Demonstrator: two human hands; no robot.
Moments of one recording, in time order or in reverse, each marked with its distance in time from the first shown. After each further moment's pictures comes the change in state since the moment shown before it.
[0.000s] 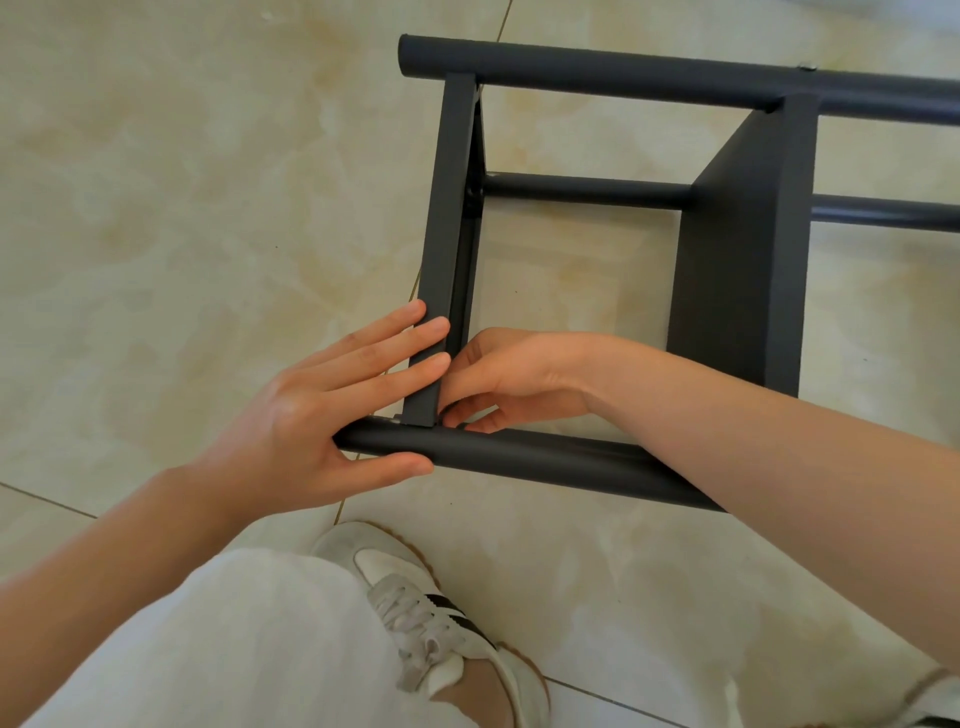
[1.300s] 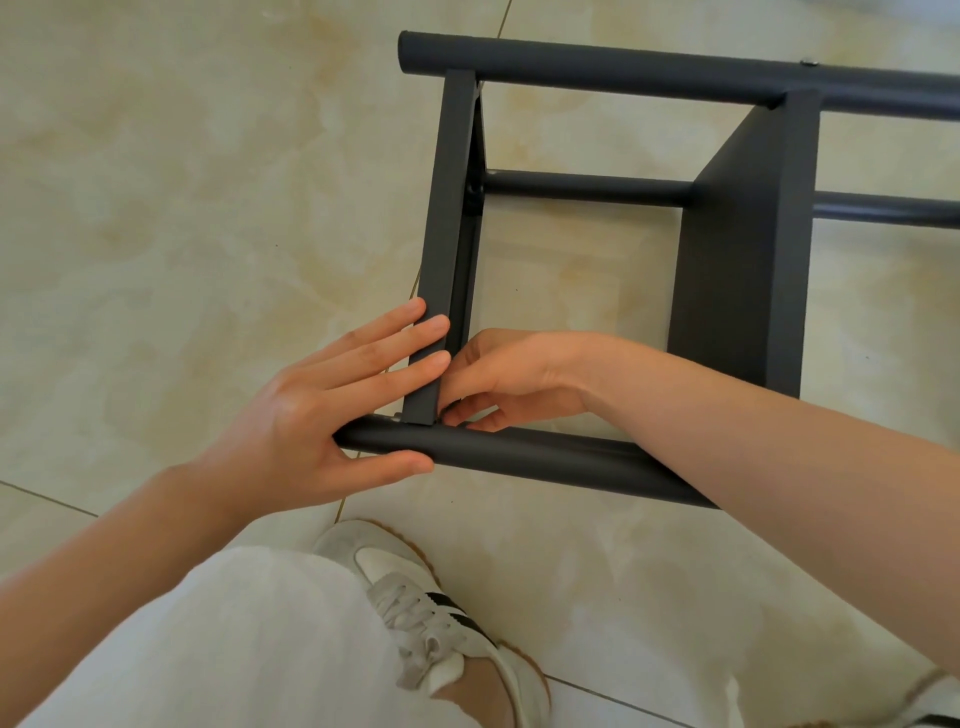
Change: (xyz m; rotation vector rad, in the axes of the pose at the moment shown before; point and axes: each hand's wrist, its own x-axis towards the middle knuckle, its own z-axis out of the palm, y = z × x) left_hand 0.000 0.002 0.000 -0.003 0.002 -0.007; right_hand 0.002 0.001 0.001 0.000 0.014 0.020
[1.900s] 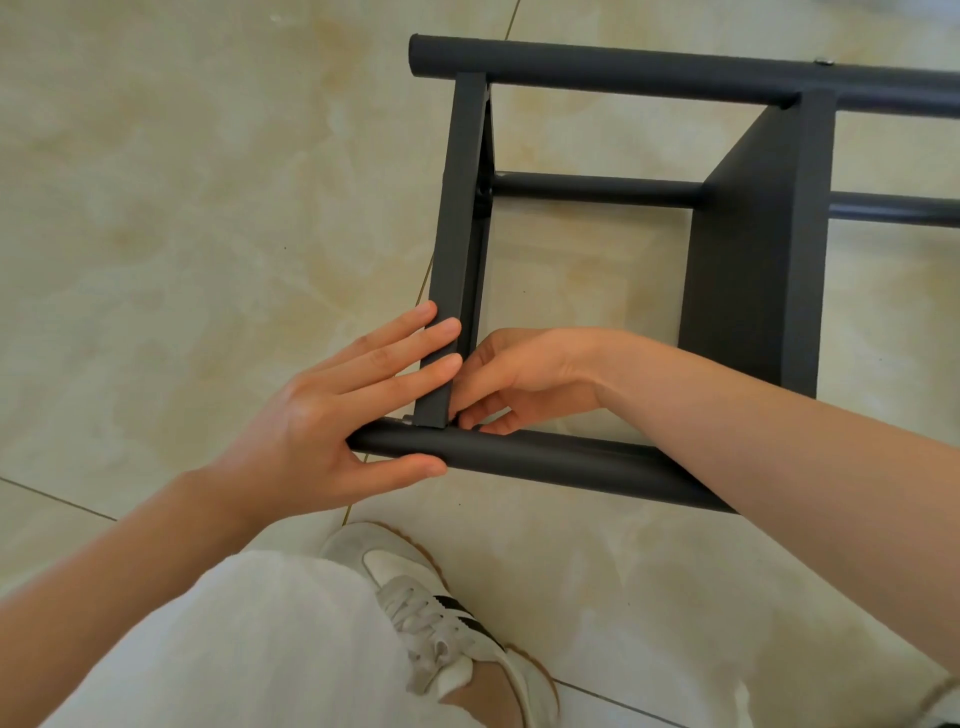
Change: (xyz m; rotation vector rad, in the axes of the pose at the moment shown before) left_hand 0.000 0.000 0.003 -0.020 0.007 0.001; right_hand -0.003 -0.003 -0.007 0.009 -0.067 0.018
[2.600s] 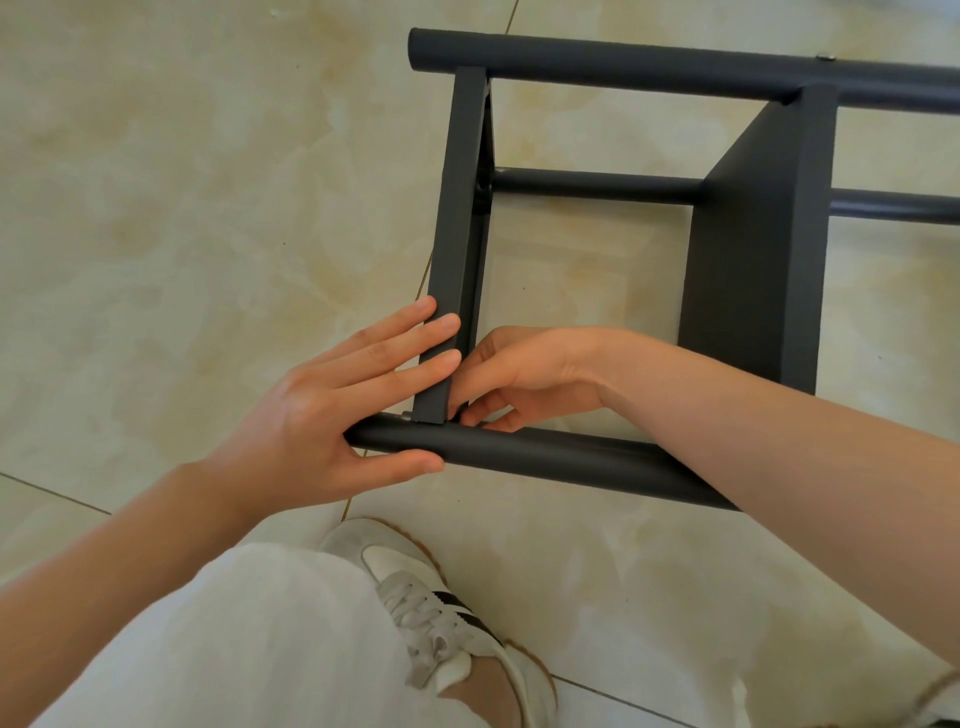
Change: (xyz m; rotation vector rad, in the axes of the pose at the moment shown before) left_hand 0.000 -0.001 -0.001 0.014 -0.007 -0.005; right_hand 0.001 0.002 0.001 -0.017 0.026 0.003
